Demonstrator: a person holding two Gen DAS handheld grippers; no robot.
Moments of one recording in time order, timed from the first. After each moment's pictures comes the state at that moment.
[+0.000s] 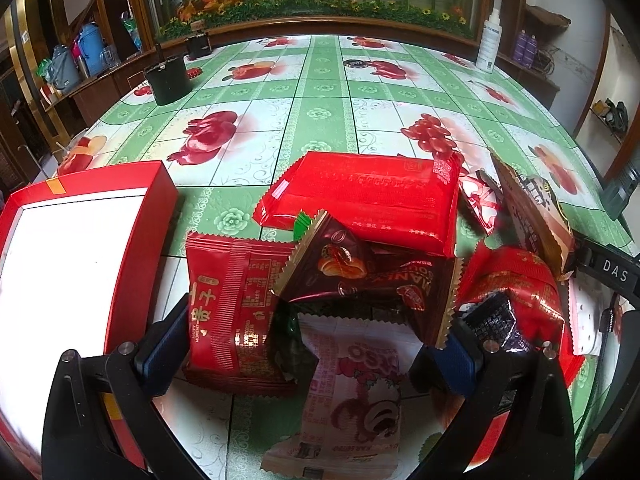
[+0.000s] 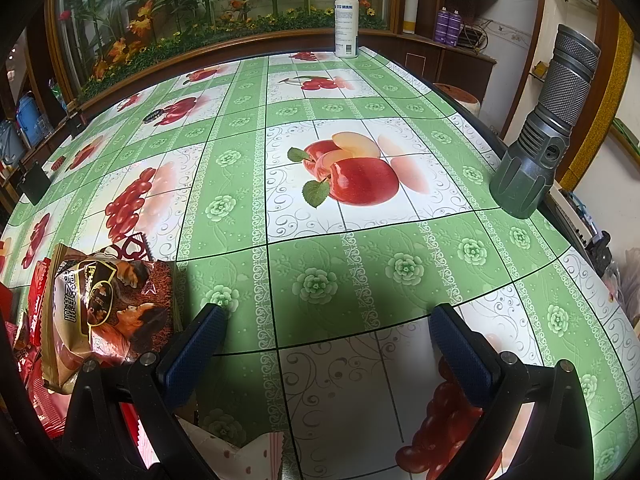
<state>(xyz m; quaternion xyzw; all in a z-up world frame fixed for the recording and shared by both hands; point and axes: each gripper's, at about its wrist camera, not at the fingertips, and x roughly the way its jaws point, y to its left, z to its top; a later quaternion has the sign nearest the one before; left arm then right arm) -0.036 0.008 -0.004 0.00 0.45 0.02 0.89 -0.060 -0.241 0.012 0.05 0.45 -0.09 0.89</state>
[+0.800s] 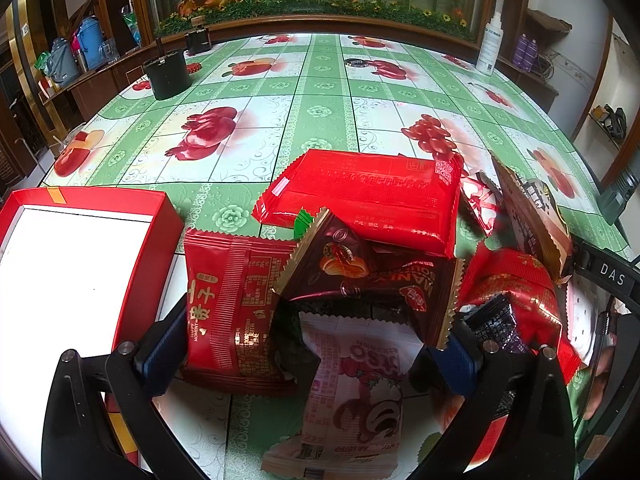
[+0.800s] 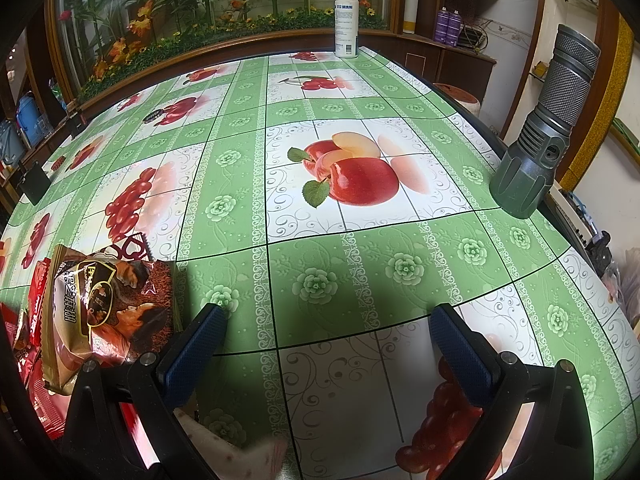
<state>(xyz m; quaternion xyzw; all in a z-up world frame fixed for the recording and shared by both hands) -0.036 0.009 -0.004 -0.01 0.45 0.02 0.89 -0.060 -0.241 0.012 0.05 0.45 -0.09 0.89</state>
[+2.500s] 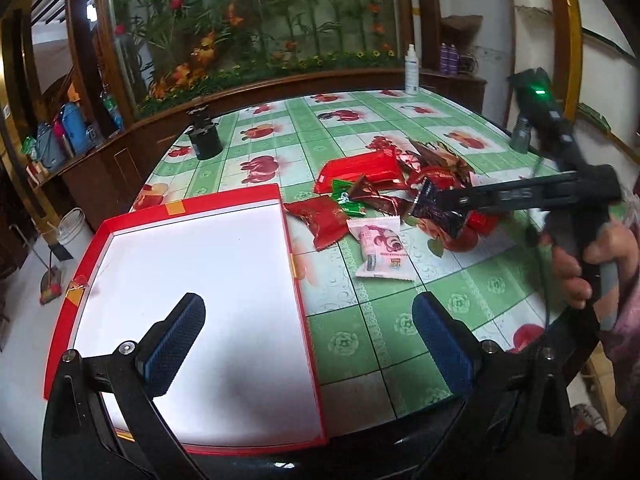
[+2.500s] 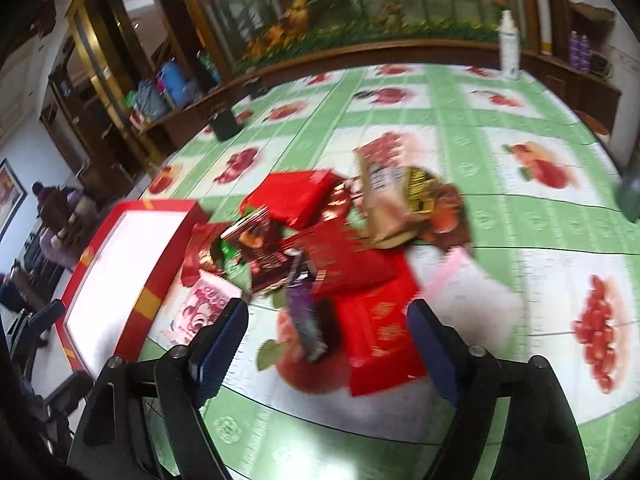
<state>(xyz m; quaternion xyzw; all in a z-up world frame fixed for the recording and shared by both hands) -0.215 0.080 0.064 0.09 0.35 -0.08 0.93 -0.143 -0.130 0.038 0.06 0.45 0.19 0.87</state>
